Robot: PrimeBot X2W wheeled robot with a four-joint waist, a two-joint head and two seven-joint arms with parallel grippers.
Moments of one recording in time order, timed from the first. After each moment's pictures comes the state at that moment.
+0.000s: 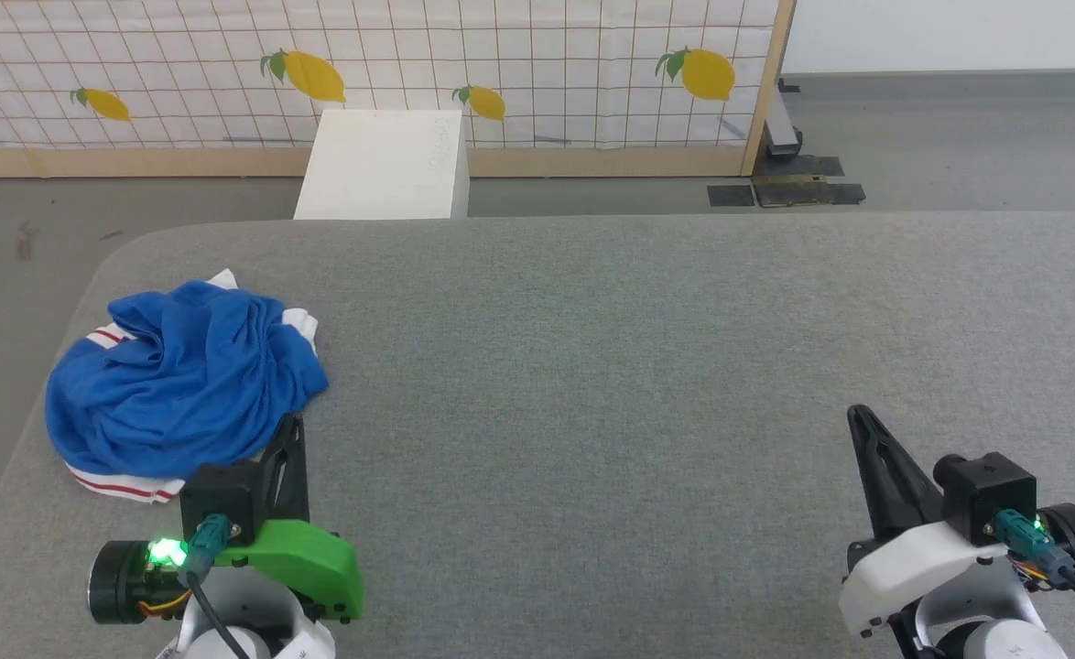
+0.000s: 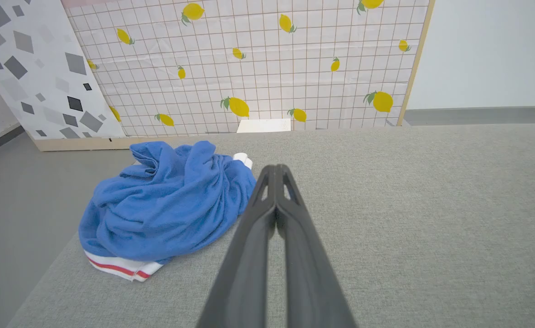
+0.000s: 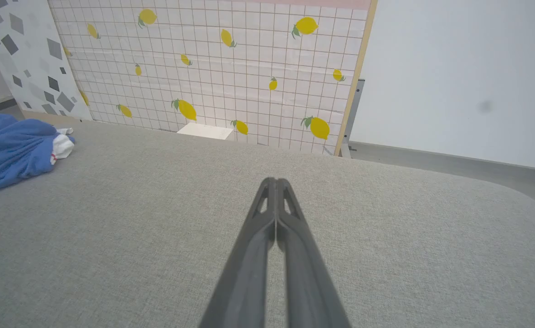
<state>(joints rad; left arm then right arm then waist) -0.01 0.05 0.00 0.00 -0.01 -0.01 0.00 0.02 -0.05 0.00 0.01 0.01 0.13 0.00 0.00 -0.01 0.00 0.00</state>
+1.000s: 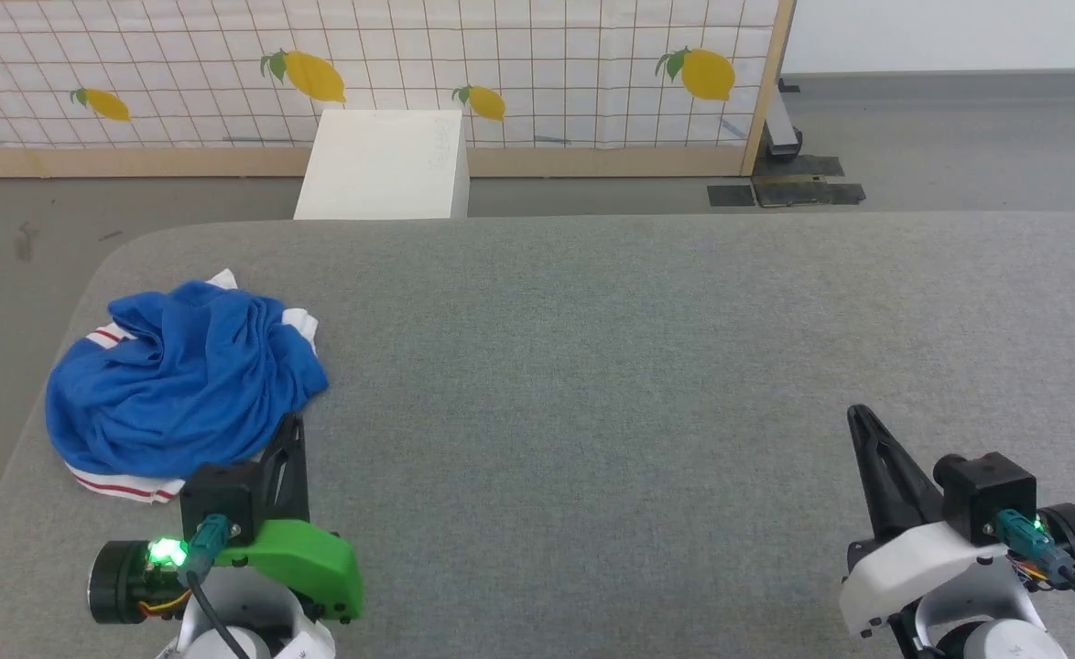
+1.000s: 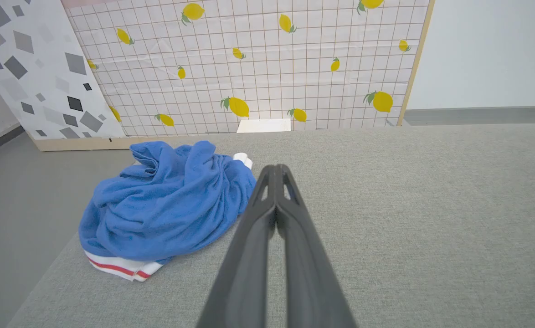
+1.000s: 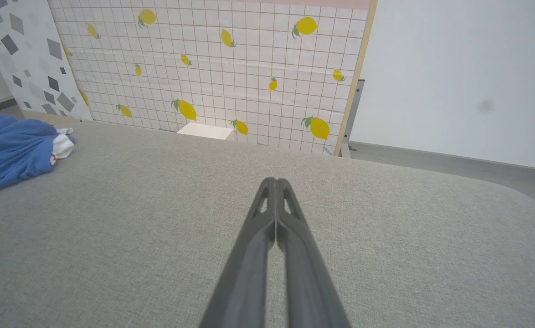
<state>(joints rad) -0.01 0.05 0.00 0.00 -0.01 -0.01 0.00 0.02 -0.05 0.00 0.01 0.01 0.13 0.00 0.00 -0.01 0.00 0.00</state>
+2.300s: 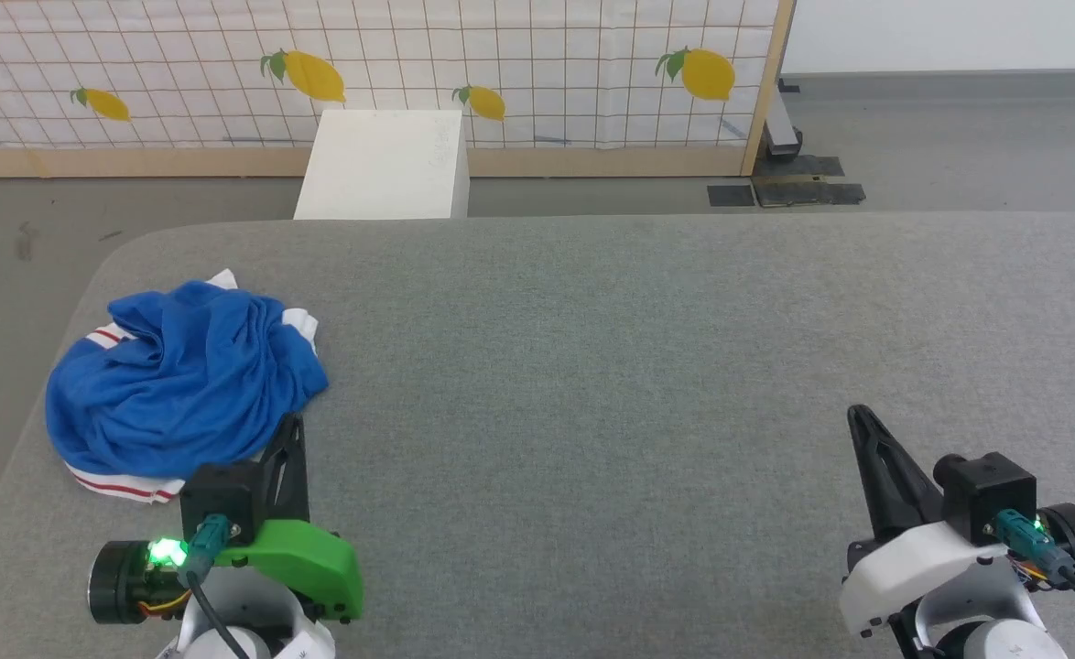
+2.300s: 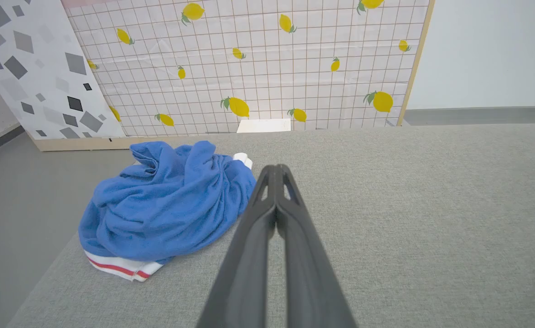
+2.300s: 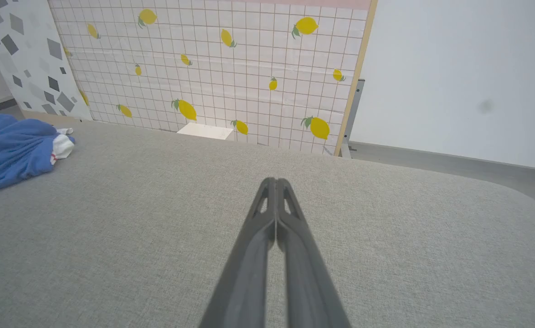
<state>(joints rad) -0.01 0.05 0.00 0.00 -0.01 -0.01 0.00 0.02 -0.05 0.00 0.01 0.01 0.13 0.00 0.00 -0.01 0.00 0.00</state>
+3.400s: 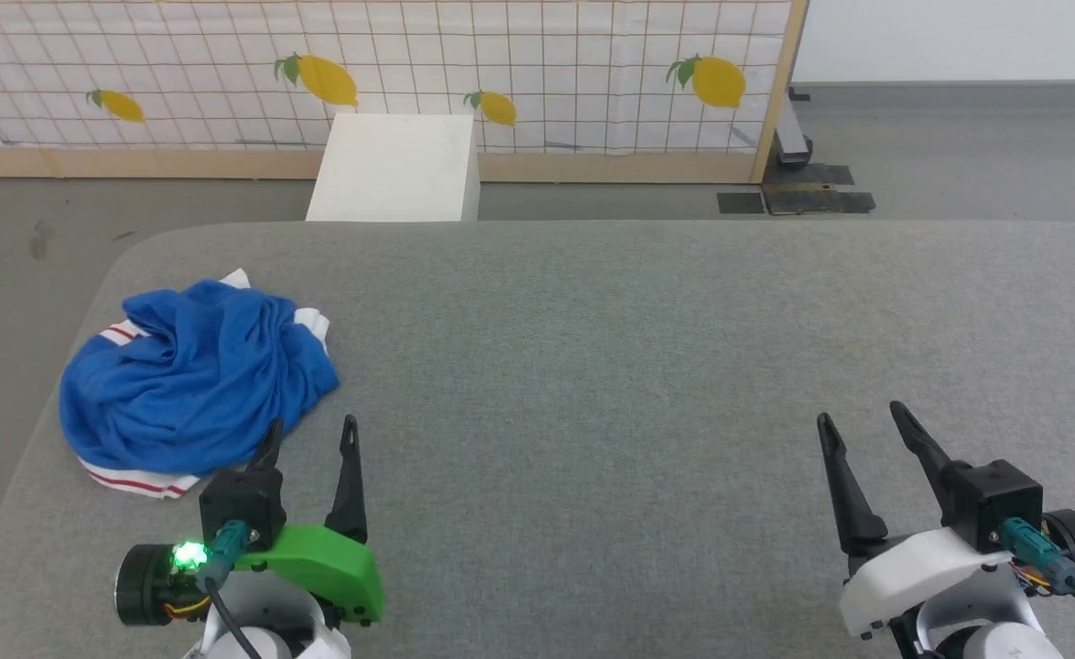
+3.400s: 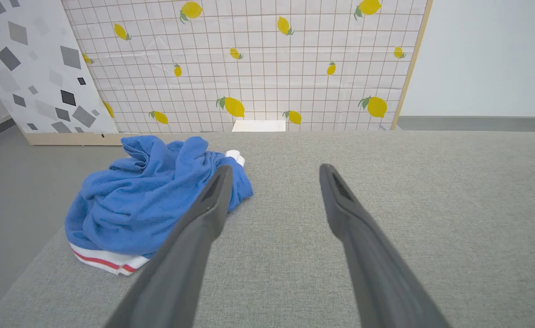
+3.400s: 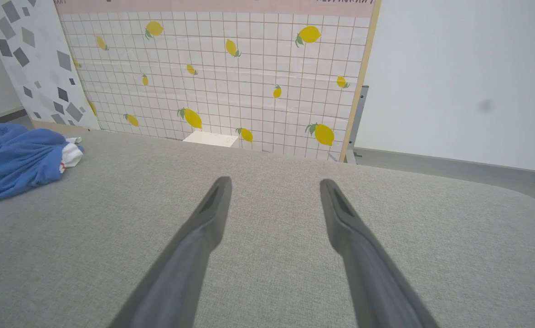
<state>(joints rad) -0.02 0.05 -0.05 0.05 -0.05 0.02 -0.05 0.02 -0.05 0.00 0.03 0.03 0.13 -0.04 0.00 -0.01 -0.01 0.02</state>
